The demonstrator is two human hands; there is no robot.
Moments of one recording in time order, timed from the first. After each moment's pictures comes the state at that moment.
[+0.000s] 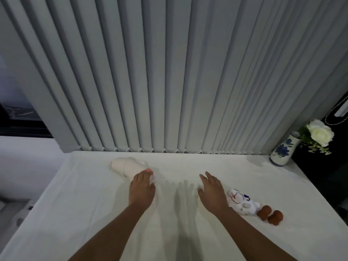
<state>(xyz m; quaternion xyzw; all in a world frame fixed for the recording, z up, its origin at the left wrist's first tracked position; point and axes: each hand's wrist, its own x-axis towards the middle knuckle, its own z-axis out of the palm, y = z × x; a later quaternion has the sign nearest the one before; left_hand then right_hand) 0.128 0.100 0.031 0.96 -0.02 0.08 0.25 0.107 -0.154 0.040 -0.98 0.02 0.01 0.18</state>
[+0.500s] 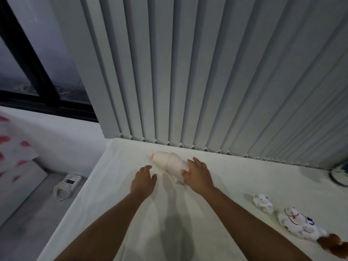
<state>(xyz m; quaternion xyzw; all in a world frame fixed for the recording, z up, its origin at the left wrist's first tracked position) 0.163 0.255 0.016 0.93 0.15 -0.05 0.33 0.192 0.052 0.049 -0.97 -0.06 0.07 0.22</state>
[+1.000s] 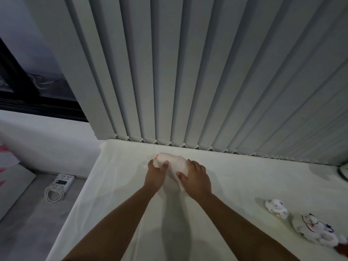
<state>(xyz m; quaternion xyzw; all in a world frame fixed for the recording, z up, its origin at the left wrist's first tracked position) 0.235 0.248 0.003 0.75 0.25 -0.12 0.60 0.224 0.094 0.011 -0.98 -0.01 0.03 0.20</state>
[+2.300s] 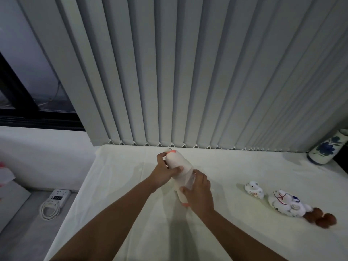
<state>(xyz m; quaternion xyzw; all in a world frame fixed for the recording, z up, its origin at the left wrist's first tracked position) 0.176 0.200 0.068 0.76 0.03 -0.14 0.64 0.116 0.056 0.030 -0.93 0.09 -0.05 0.35</state>
